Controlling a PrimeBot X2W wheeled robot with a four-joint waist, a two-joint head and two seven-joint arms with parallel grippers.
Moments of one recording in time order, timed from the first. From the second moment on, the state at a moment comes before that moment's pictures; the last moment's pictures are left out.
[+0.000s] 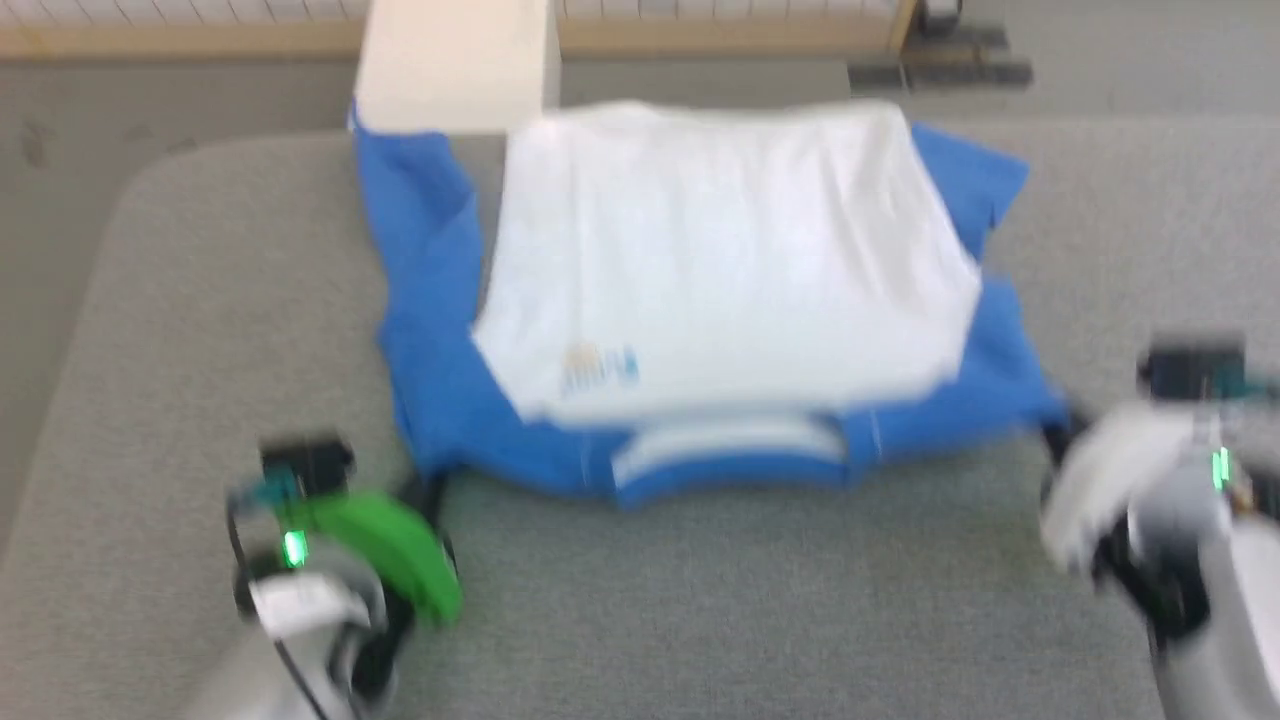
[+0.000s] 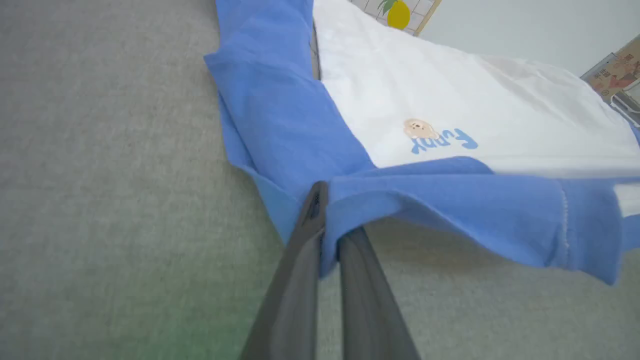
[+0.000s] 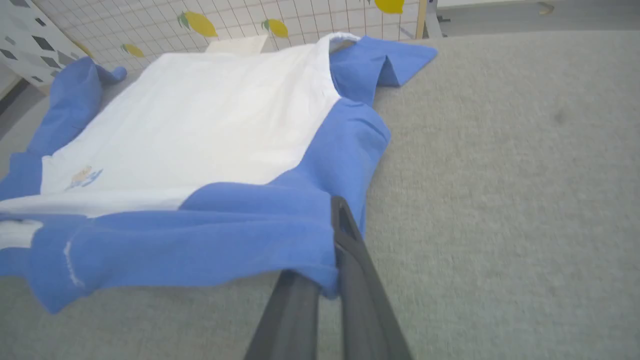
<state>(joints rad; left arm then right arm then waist) -0.43 0.34 -0.56 0.62 -0.90 -0.07 -0.15 -0.32 -0.22 -0.01 0.33 0.39 0.13 0.31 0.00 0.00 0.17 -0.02</state>
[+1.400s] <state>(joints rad) -0.02 0.66 -0.47 -0.03 -1.08 0.33 0.32 0.12 -0.29 -0.25 -0.21 0.36 0.13 0.87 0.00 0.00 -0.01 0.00</state>
